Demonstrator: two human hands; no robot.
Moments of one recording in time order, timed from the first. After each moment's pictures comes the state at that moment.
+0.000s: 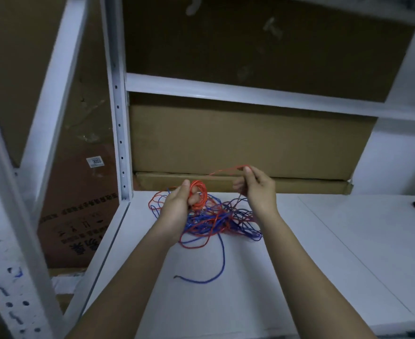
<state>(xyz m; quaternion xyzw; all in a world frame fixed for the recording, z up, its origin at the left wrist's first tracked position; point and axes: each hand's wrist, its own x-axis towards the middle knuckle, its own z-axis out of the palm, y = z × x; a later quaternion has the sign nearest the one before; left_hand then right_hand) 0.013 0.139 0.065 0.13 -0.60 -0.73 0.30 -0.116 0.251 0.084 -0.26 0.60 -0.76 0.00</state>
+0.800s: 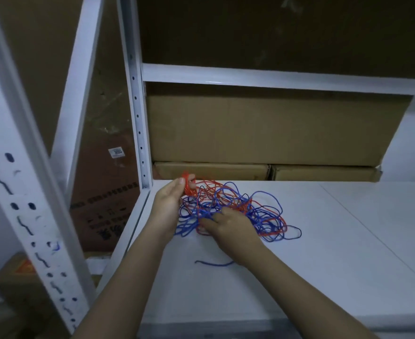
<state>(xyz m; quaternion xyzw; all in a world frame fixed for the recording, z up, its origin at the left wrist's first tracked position) 0.062 0.126 0.058 0.15 -0.59 -0.70 0.37 -0.032 0.243 0.017 -0.62 0.70 -0.08 -0.35</state>
